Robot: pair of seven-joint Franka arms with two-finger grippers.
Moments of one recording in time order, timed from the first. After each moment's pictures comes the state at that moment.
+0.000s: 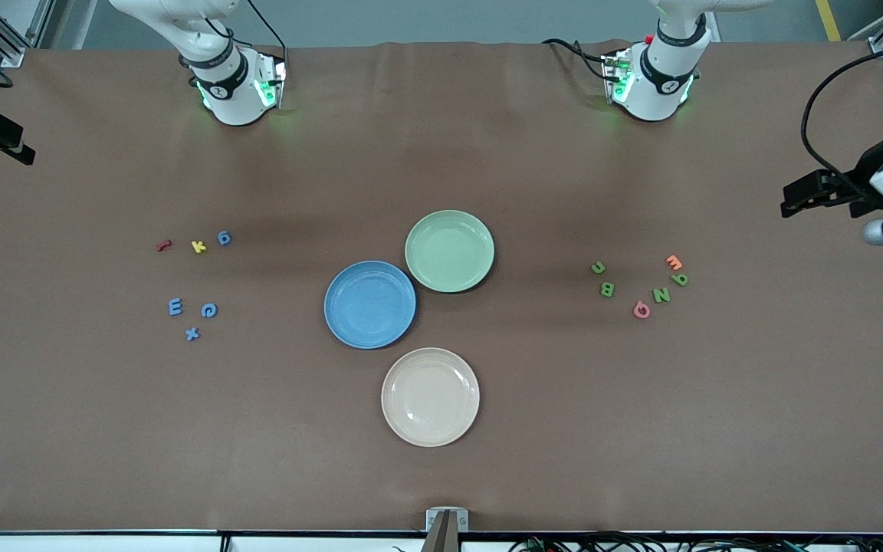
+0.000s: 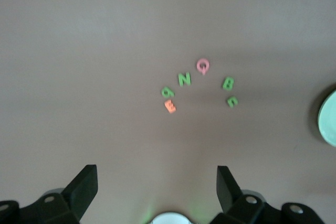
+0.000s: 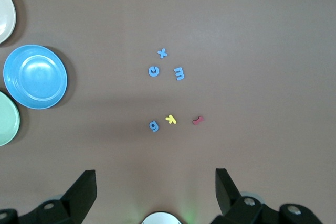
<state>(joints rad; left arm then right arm) -0.02 0.10 -0.01 -1.53 0.00 1.46 -0.01 -0.08 -0.10 -0.04 -1.57 0.02 1.43 -0.09</state>
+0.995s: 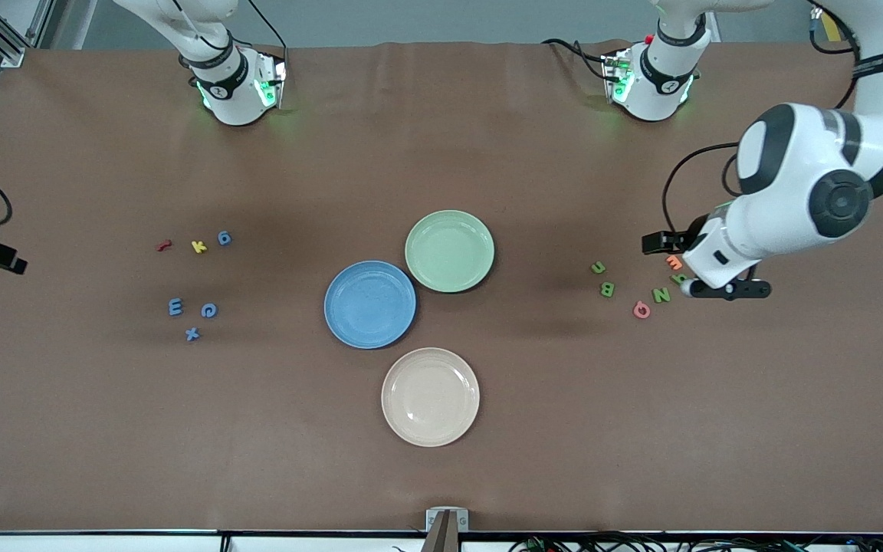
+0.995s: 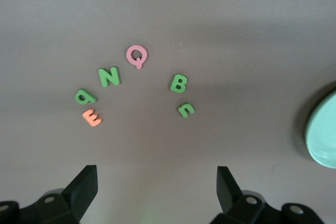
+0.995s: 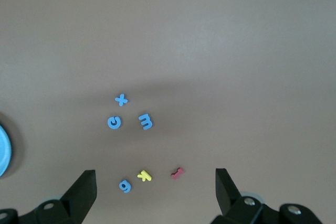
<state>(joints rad) -0.04 0.17 -0.18 -1.96 -0.09 1.92 -0.17 -0.20 0.20 -0.04 -1.59 0.02 1.74 -0.10</state>
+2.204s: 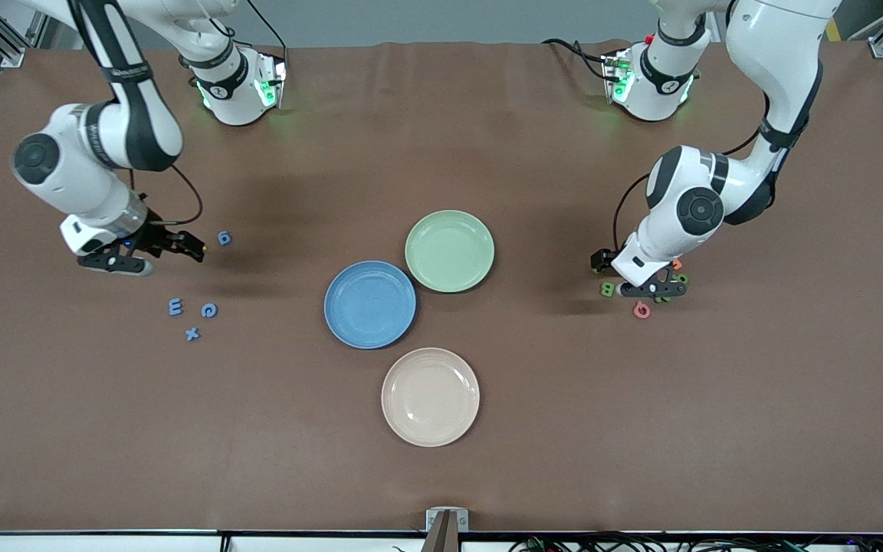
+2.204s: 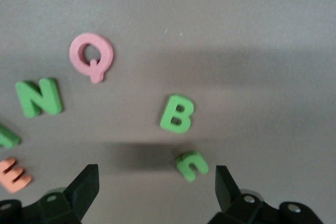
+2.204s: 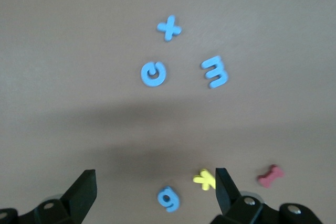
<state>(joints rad) -0.05 0.34 -0.24 -2.27 0.03 2.52 -0.31 0.01 0.01 -0.01 -2.49 0.06 2.53 0.09</state>
